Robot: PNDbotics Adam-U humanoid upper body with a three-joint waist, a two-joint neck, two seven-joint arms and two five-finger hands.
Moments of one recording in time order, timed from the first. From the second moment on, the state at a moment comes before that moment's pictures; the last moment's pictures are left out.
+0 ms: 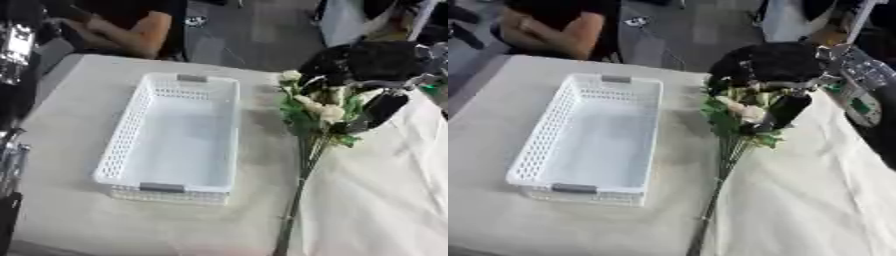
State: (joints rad) left arm -0.29 0.44 -0.02 -1.99 0.07 -0.16 0.03; right arm -0.81 -0.72 0.48 -1.35 0.77 -0.83 0.28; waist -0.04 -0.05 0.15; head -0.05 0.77
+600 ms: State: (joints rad) left arm -0.30 0.43 -0.02 -1.99 0.08 -0.16 0.02; right arm -0.77 -0.62 0.48 -1.24 0.88 -0.84 0.27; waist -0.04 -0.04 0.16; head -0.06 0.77
